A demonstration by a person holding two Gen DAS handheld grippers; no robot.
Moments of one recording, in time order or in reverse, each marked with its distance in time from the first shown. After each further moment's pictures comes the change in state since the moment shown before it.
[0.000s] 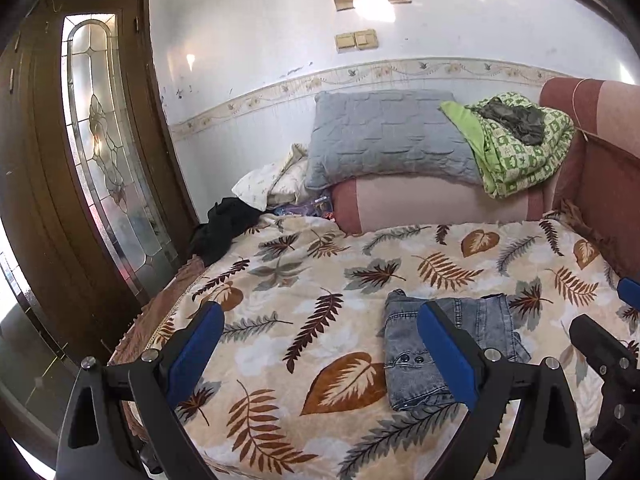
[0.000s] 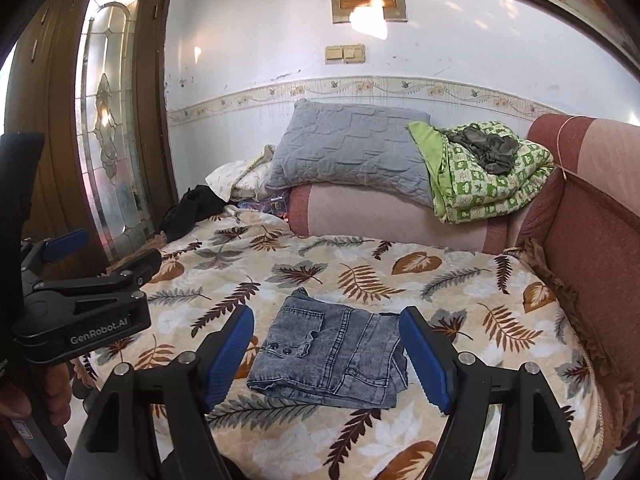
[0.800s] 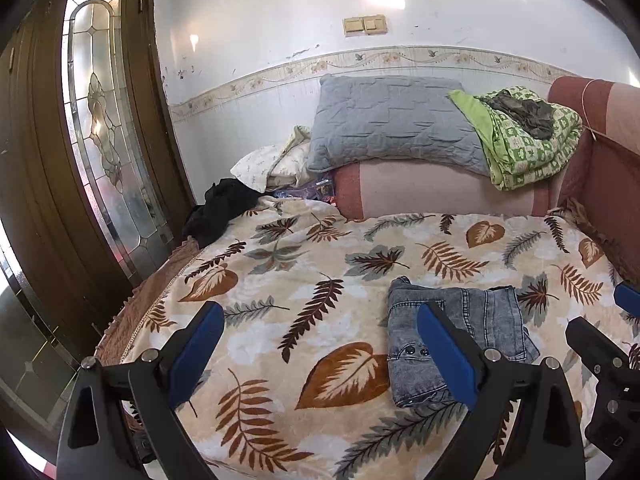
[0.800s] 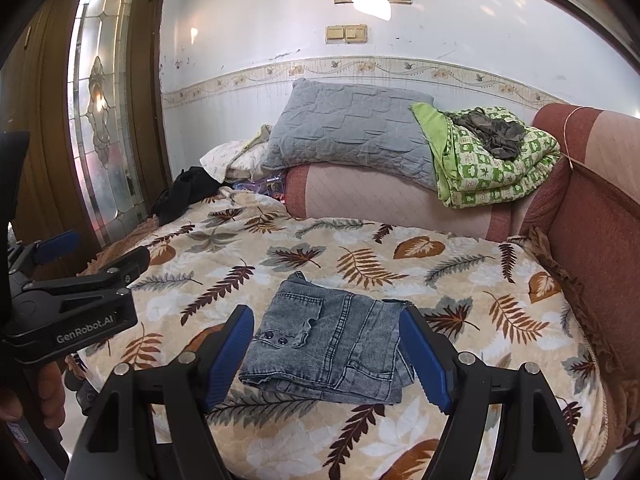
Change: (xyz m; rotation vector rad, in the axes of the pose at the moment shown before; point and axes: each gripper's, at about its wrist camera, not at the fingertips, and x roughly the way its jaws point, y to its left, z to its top) left arm 0.028 0.007 -0.016 -0.039 0.041 -0.016; right arm 0.034 0.006 -0.011 -0.011 0.055 -0.014
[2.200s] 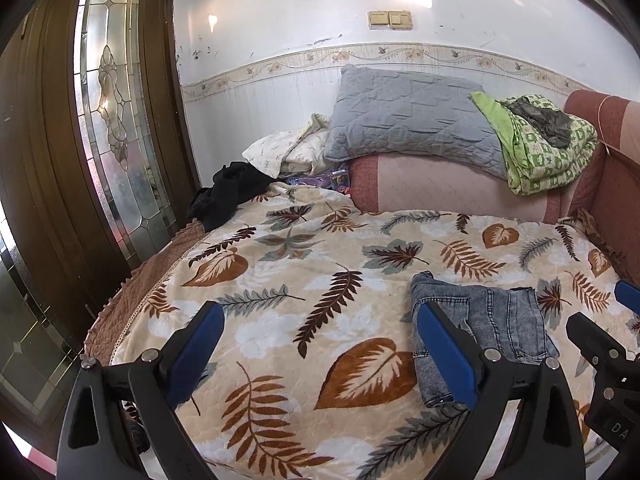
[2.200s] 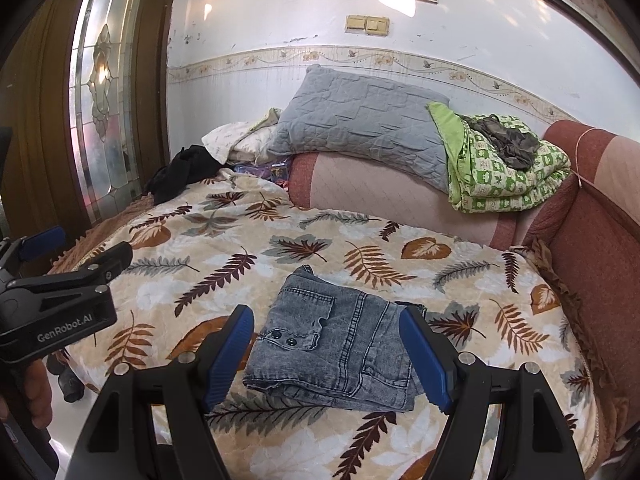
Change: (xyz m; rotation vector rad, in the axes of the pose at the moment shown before) left arm 0.029 0.042 -0.018 -0.065 0.018 -0.007; right arm 0.033 0.040 0.002 -0.082 0.035 -0.046
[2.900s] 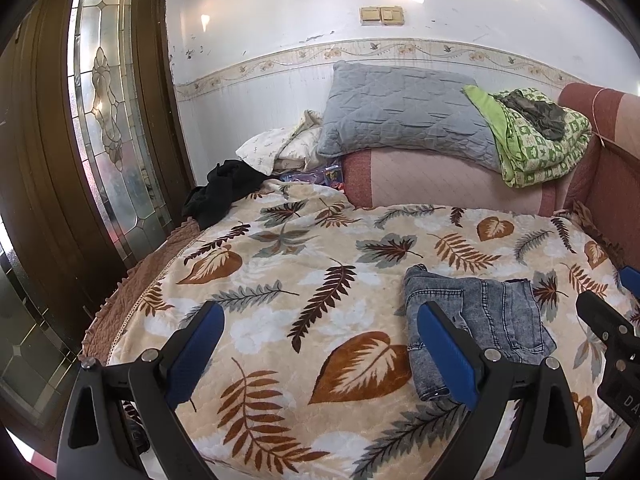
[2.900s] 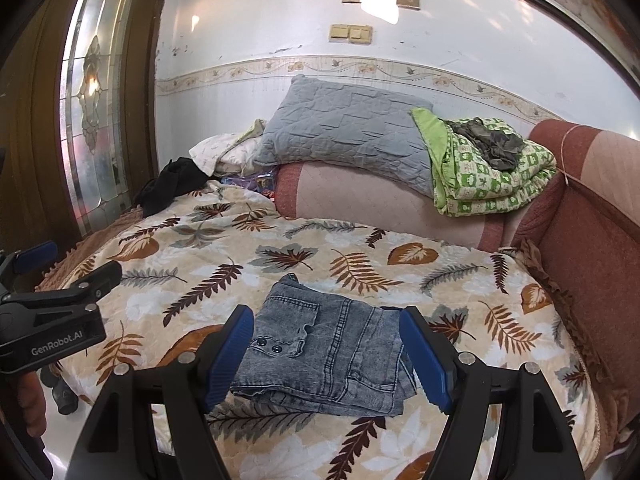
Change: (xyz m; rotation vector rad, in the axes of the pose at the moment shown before) left arm -0.002 -0.006 -0.004 0.018 0.009 -0.013; right arm -0.004 -0.015 -0.006 0.039 -0.044 -0.035
